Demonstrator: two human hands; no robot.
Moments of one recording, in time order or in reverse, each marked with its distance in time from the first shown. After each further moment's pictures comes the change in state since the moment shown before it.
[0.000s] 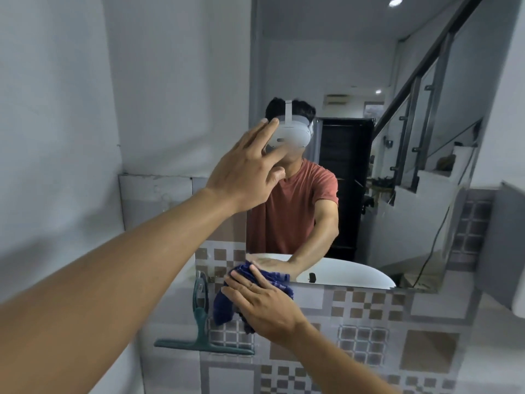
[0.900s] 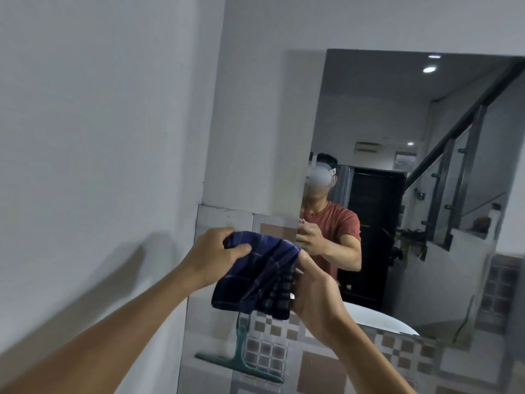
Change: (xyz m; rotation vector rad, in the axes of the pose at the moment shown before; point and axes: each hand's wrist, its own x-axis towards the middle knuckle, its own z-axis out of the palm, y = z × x) left_hand -0.153 -0.025 -0.114 -0.784 -0.137 -0.841; right_hand 0.034 -0.049 -0.180 1.997 0.368 0.604
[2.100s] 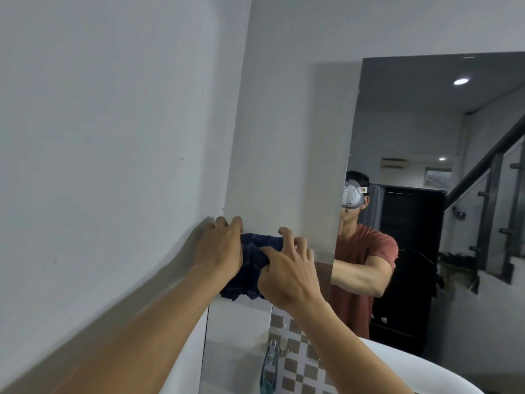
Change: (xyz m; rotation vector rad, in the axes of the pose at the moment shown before) left_hand 0.099 -0.031 -0.023 0.797 0.312 0.045; right_hand 0.132 -0.003 0.056 -1.702 0.137 -0.356
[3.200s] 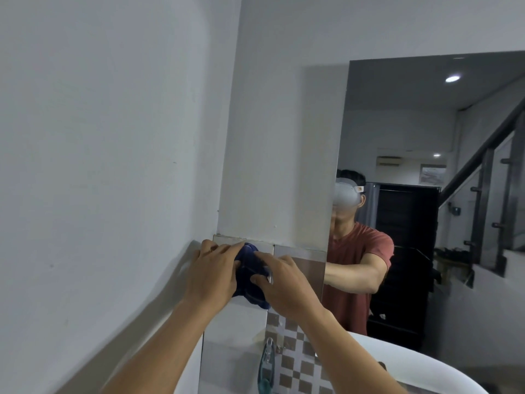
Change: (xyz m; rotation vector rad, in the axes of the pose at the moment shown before) left_hand -0.037 -0.012 0.025 -0.083 0.071 0.132; right_hand -0.005 0.024 0.023 0.378 -0.019 -0.062
